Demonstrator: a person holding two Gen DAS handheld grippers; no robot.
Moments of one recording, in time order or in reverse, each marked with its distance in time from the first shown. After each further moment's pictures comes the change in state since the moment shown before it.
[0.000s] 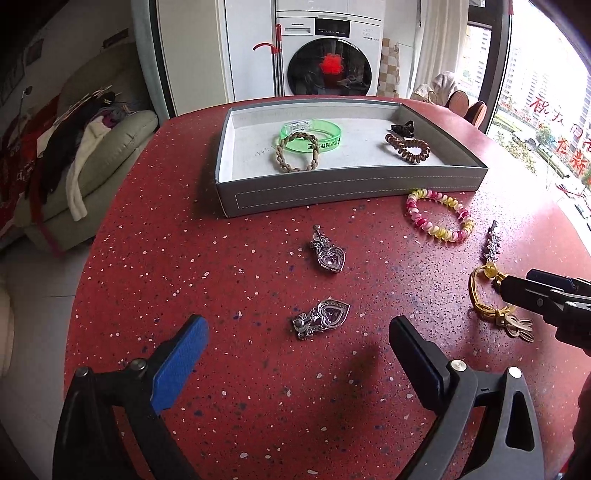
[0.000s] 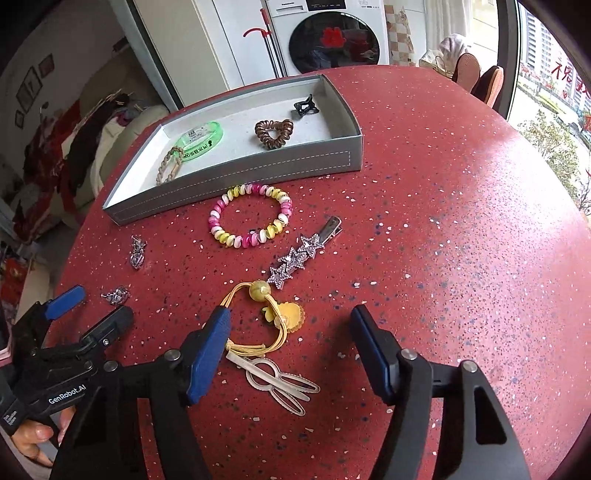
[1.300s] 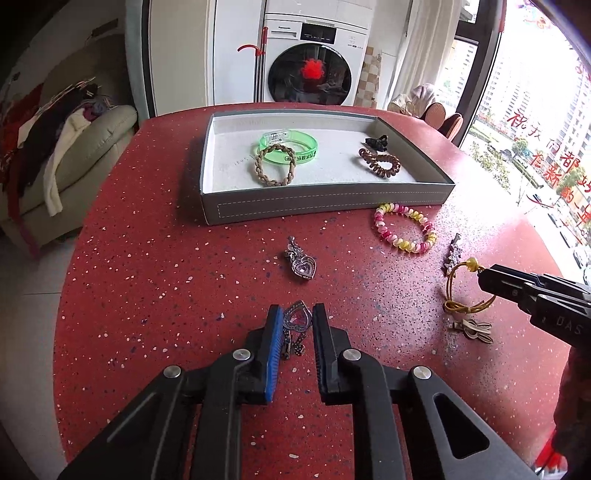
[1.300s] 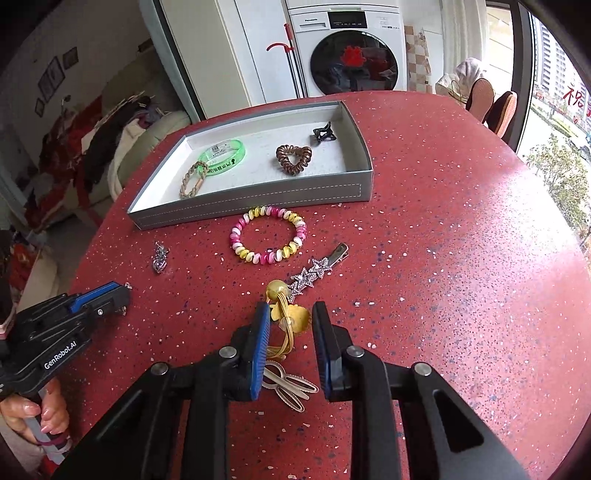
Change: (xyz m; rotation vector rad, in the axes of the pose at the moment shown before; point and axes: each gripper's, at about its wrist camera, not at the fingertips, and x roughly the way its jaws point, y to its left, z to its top) left arm -0.020 0.008 0.007 -0.030 -0.008 -0.140; right arm -0.030 -0.003 0.009 -0.033 -0.070 0.069
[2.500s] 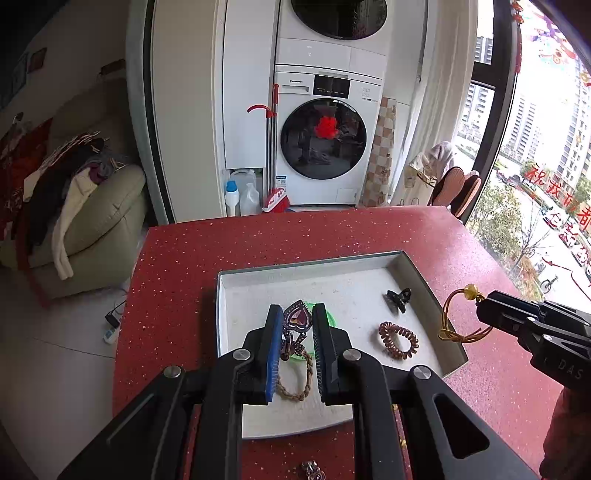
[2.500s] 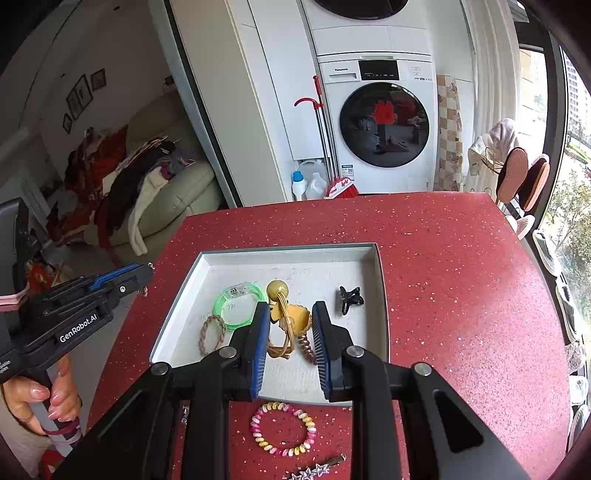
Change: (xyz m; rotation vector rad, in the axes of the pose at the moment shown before) left arm 0.000 0.009 0.186 -0.016 -0.157 0.063; right arm 0.014 0.011 0.180 -0.079 -0.138 0.076
